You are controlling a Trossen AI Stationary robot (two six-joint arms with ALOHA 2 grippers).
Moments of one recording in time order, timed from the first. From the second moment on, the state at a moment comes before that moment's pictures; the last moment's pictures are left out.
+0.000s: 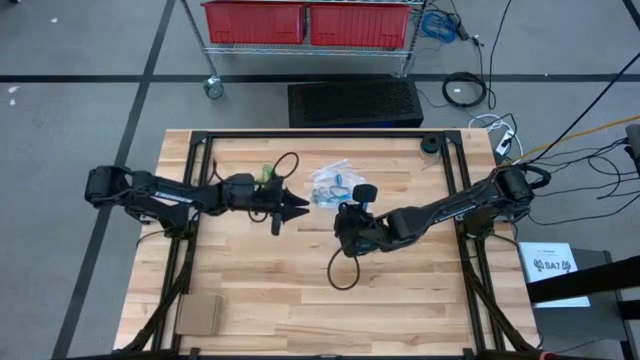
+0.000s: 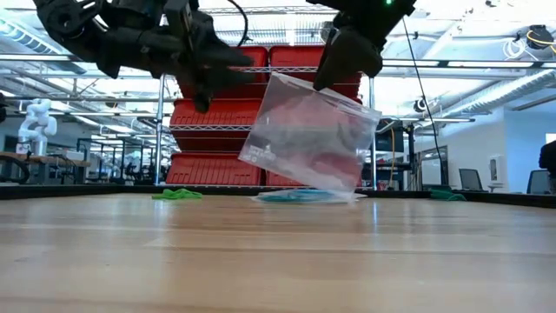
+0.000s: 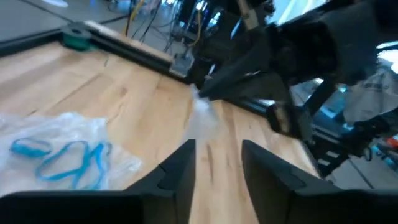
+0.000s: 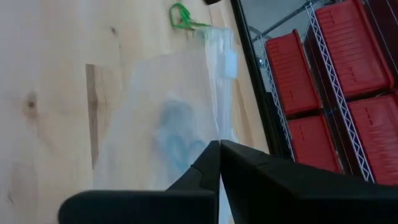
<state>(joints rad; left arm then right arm) 0.12 1.28 0.48 0.66 0.18 -0.39 0.28 1.68 1.25 -0.57 0.84 0.03</state>
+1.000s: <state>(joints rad) 0.08 1.41 0.60 0.64 0.10 -0.32 0.28 1.68 1.25 -0.50 0.84 -0.04</state>
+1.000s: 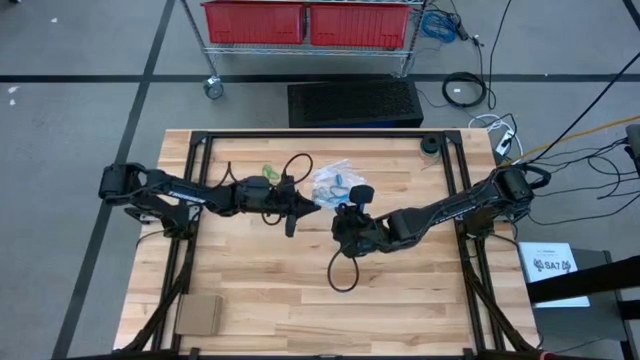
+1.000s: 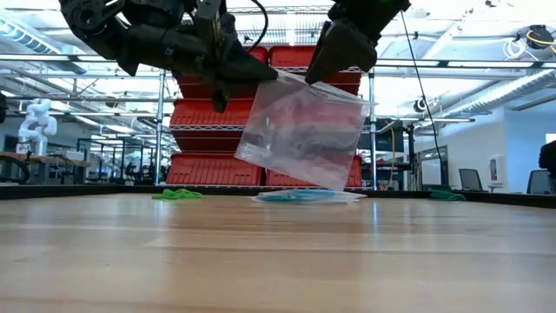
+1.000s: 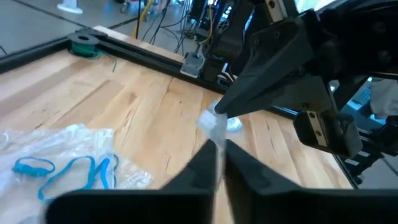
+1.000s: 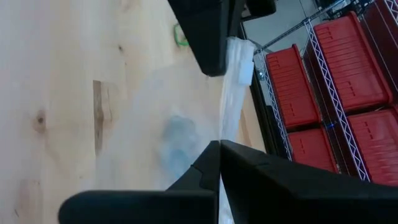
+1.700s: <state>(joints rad) 0.08 1.41 0.60 0.63 0.11 -0.02 0.15 1.54 1.26 -0.46 0.30 0.20</state>
